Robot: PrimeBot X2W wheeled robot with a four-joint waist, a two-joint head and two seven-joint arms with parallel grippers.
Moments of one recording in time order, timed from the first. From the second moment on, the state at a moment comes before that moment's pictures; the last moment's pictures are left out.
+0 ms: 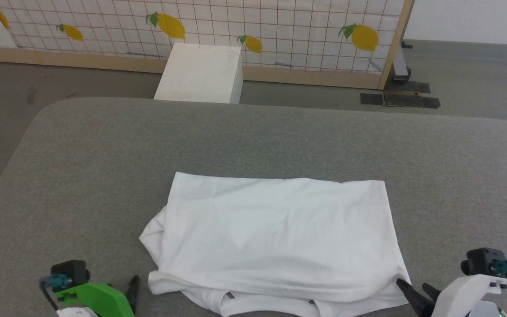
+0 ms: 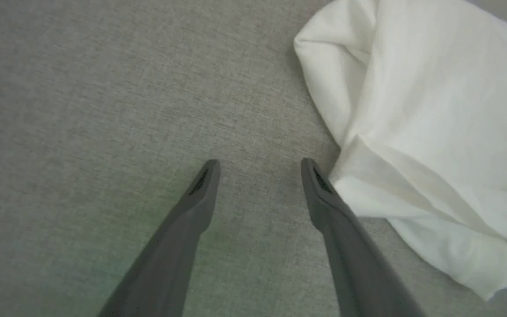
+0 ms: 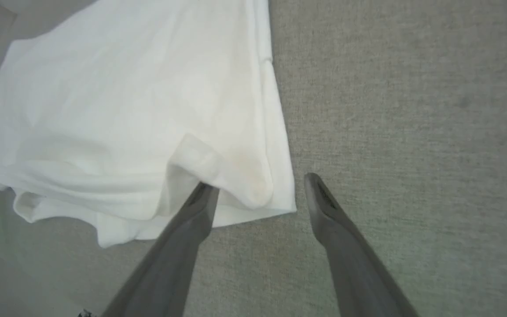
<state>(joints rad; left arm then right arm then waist) -0.03 0.42 -0.37 0.31 -0.84 0.16 0.16 0.11 -0.10 -0.10 0.07 0.47 0.13 0.62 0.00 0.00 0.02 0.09</state>
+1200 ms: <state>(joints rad) -0.04 0.29 -0.14 -0.07 -0.34 0.16 -0.26 -0.24 -0.15 0.02 0.29 0.20 0.13 0.88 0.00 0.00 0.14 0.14</state>
